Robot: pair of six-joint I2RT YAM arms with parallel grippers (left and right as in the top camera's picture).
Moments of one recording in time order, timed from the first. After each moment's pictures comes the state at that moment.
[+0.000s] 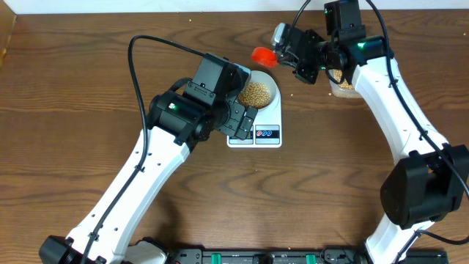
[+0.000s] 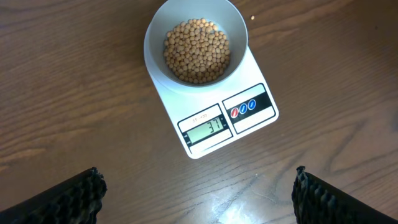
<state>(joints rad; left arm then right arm) -0.52 1.47 1.45 -1.00 0.02 -0.04 0.25 1.90 1.70 -0.71 -0.55 -0.87</state>
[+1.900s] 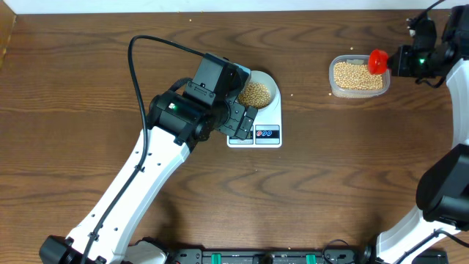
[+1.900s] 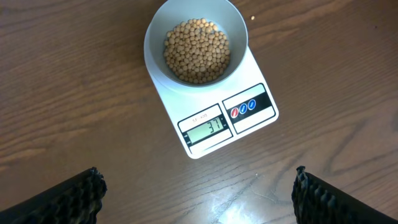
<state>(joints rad) -0.52 1.47 1.45 -1.00 0.02 -0.04 -0.27 1.90 1.70 -0.88 -0.40 -0.16</state>
